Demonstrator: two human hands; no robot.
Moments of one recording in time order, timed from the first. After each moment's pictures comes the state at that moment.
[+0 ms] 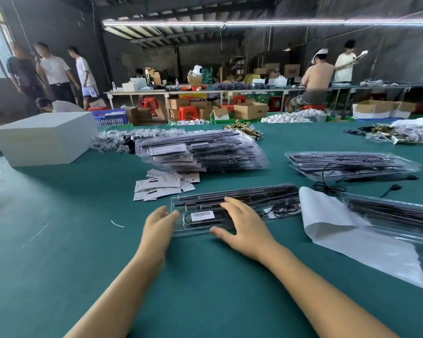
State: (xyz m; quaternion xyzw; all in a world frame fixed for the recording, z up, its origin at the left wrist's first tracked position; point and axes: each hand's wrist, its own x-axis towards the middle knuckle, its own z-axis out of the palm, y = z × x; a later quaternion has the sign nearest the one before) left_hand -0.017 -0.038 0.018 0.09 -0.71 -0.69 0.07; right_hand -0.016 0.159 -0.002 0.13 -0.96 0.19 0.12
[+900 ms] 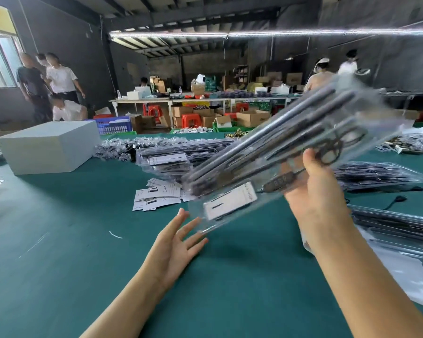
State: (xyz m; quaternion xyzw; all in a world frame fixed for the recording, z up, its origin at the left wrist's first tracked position) left_hand -0.010 -0.023 0.018 0.02 -0.42 -0.90 -0.15; right_hand 0.004 0.203 0.126 -0.06 -0.31 0.91 0.26
